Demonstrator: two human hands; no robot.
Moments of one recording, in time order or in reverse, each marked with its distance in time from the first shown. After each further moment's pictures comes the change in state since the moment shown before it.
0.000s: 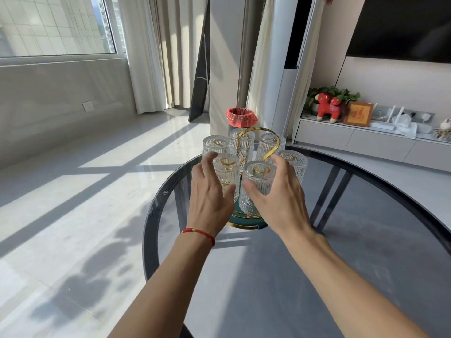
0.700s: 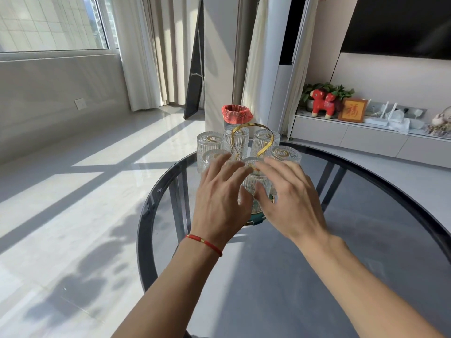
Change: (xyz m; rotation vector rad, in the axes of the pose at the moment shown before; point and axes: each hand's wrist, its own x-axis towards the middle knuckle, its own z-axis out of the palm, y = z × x) left_hand -0.015 0.033 -0.004 0.195 0.008 0.384; right_hand -0.010 0.018 -0.027 -0.256 -0.025 -0.283
